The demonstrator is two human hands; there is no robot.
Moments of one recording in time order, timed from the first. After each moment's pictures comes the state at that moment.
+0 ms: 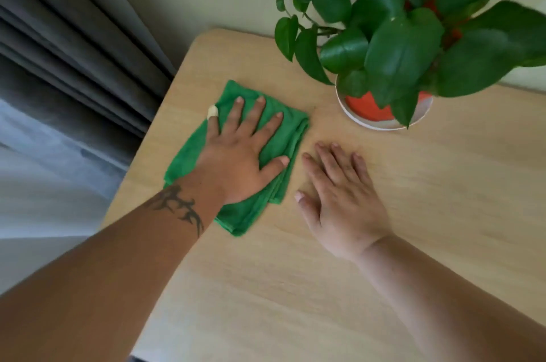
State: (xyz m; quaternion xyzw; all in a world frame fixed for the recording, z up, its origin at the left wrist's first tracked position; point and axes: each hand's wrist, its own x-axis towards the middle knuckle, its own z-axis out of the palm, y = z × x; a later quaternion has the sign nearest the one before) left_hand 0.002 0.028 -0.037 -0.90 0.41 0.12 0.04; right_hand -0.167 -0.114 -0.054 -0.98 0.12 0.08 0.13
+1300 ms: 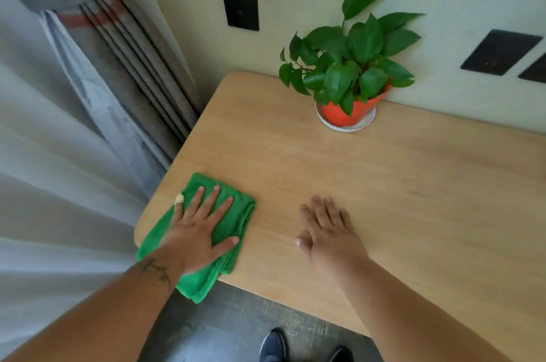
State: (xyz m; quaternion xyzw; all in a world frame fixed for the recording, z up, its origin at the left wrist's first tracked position) left_hand -0.127 0.211 -0.022 -0.91 0.36 0.20 0.08; right_hand -0.288 -0.042 -0.019 -0.95 0.14 0.24 0.11
